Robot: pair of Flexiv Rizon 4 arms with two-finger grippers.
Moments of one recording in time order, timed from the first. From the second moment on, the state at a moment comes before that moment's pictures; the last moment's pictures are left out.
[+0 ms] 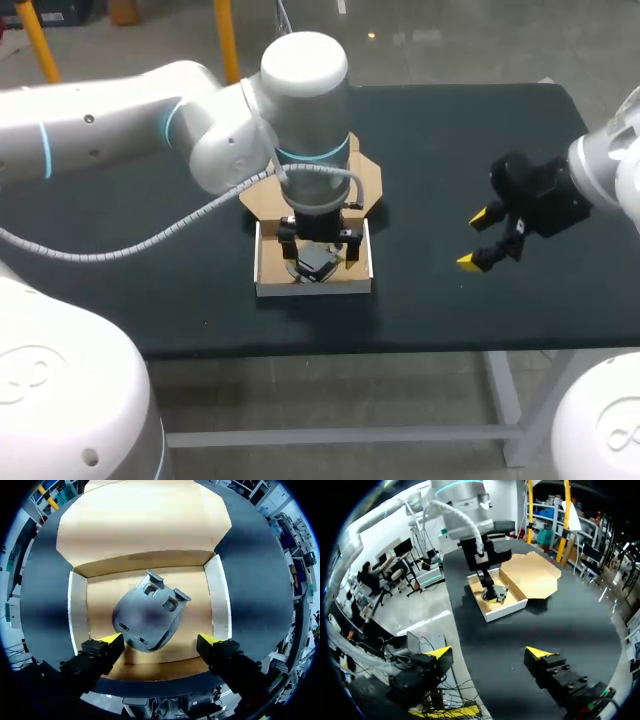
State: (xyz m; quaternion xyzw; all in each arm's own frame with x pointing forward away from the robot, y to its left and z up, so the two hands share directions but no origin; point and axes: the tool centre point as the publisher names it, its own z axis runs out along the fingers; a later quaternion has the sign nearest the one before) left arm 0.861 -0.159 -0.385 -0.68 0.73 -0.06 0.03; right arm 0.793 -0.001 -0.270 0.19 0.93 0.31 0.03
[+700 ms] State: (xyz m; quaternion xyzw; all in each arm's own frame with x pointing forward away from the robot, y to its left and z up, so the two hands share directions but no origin) left arm 0.835 -0.157 -0.400 -0.70 0.71 -0.03 0.01; right arm 0.793 -0.001 -0.270 0.19 0.93 0.31 0.03
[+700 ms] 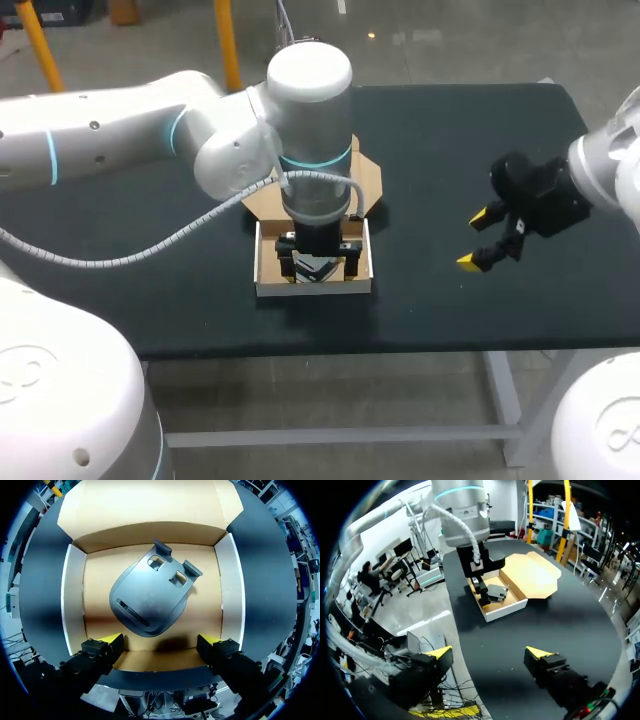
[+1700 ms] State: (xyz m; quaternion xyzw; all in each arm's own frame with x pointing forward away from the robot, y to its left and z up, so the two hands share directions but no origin) left arm 0.781 -0.161 -0.408 -0.72 0.69 -0.01 0.00; right arm 0.793 -0.001 -0.270 0.19 0.93 0.31 0.03
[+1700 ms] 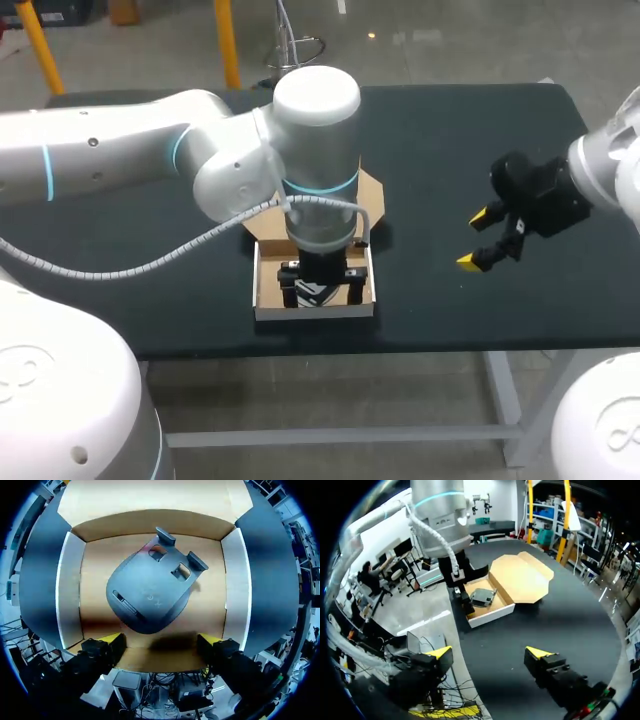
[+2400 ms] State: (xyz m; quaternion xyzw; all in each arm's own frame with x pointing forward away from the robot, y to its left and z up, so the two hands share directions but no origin) left arm 0.799 -0.162 -0.356 -0.69 0.72 -0.11 0.04; right arm 0.793 -0.001 -0.270 0.19 0.93 0.31 0.03
